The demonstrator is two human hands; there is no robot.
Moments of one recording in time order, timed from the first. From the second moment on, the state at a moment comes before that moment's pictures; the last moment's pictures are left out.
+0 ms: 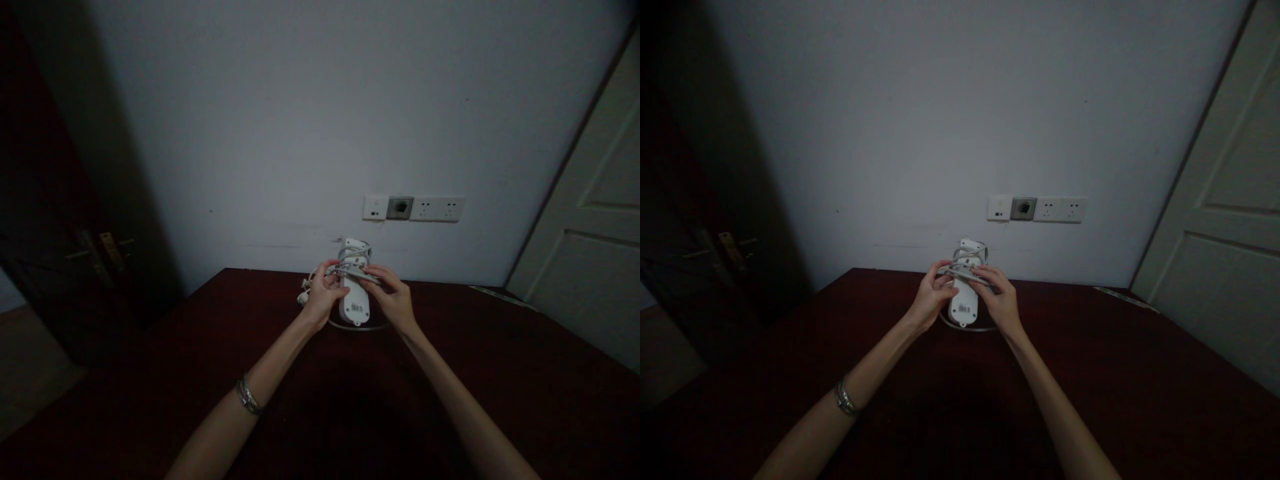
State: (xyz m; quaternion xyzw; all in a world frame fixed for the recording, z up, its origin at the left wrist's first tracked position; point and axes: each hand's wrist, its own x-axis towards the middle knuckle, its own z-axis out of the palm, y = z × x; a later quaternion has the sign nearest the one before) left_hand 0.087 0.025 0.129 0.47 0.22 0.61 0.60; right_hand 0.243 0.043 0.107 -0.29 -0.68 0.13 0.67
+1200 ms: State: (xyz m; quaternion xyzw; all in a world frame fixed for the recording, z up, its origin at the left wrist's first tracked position) left_hand 0.062 0.048 0.121 0.54 0.35 0.40 0.65; right_hand 0.248 0.050 0.084 -0.43 -0.54 0.36 0.62
